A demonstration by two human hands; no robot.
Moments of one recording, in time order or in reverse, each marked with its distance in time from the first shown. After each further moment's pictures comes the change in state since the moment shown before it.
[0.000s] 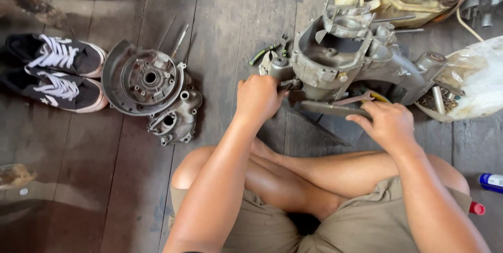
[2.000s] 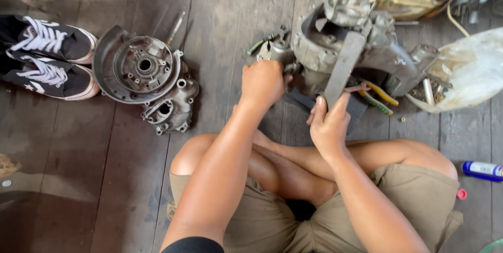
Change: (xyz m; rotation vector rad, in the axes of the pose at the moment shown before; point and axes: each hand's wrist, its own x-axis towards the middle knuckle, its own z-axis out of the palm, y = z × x) left_hand 0.009 0.001 0.003 -0.086 -0.116 -0.011; right_hand 0.014 -0.159 -0.012 0.901 0.238 0.416
